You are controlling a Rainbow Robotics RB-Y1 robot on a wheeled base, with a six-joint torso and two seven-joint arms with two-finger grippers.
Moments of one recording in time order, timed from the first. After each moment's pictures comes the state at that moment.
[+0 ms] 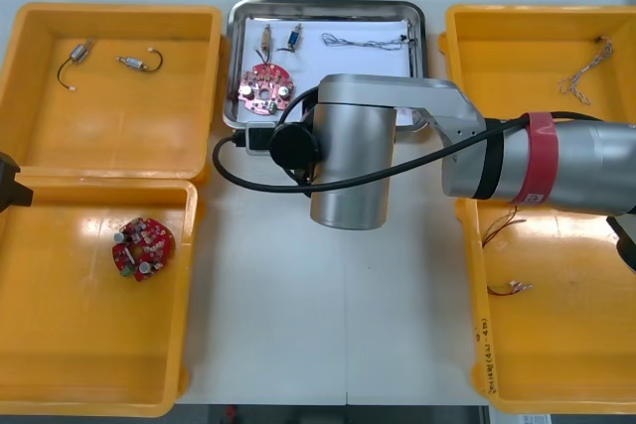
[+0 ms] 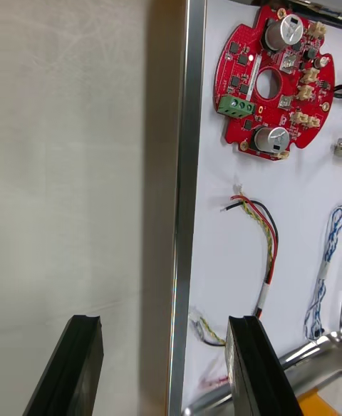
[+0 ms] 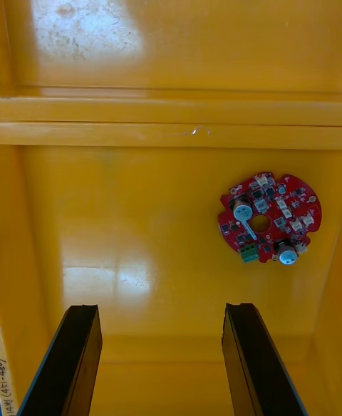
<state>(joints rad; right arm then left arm) -1.20 -0.52 1.22 -1.71 -0.39 1.35 1.64 -0.19 0.87 0.32 -2.19 0.92 1.91 -1.21</state>
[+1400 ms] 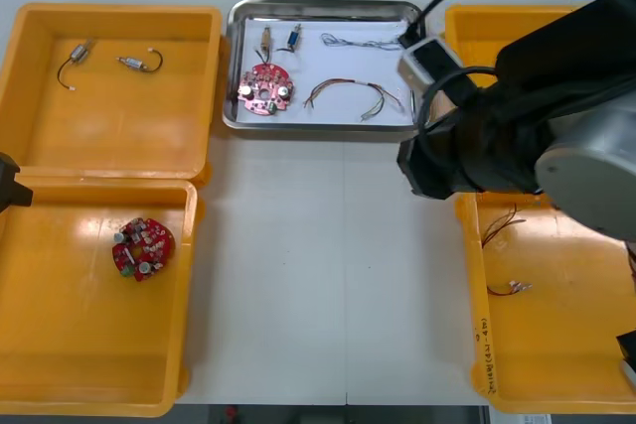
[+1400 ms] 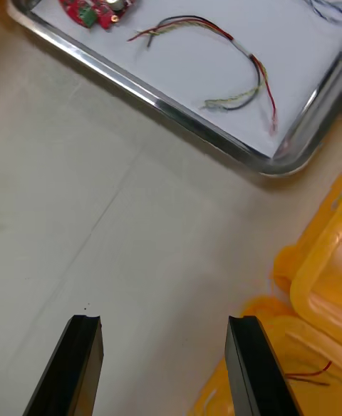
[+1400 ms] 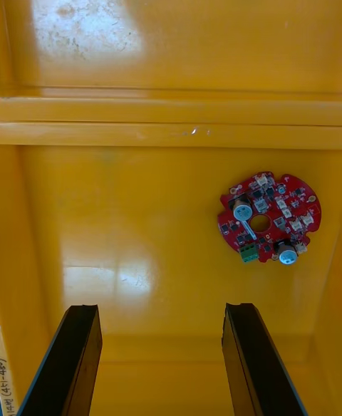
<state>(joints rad) -0.55 -0.47 0.23 -2.38 -0.56 1.92 1.28 -0.19 0.87 0.32 -2.19 0.92 1.91 -1.21</state>
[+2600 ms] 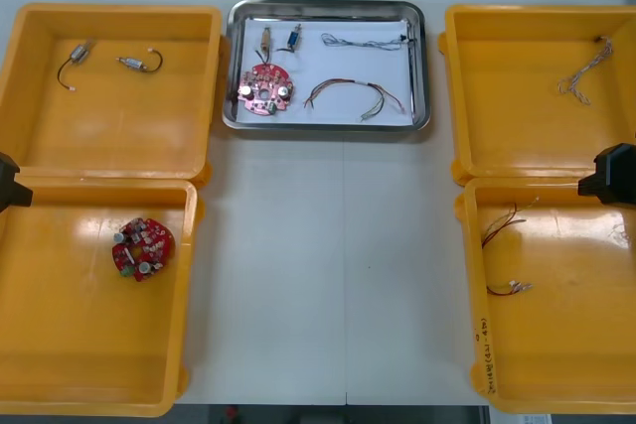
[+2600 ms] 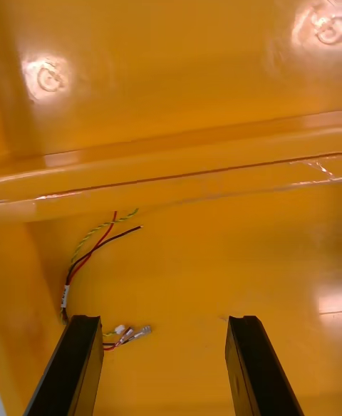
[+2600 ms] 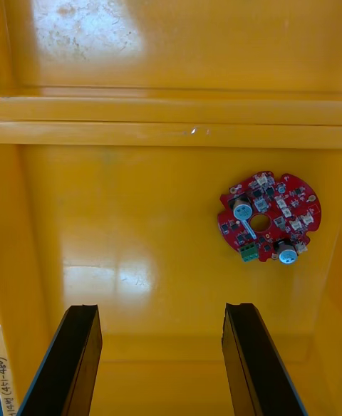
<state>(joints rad) -0.26 -0.61 -0.31 -2.14 -0.69 1.92 1.22 -0.19 0.87 0.32 -2.19 0.92 1.91 -1.21</state>
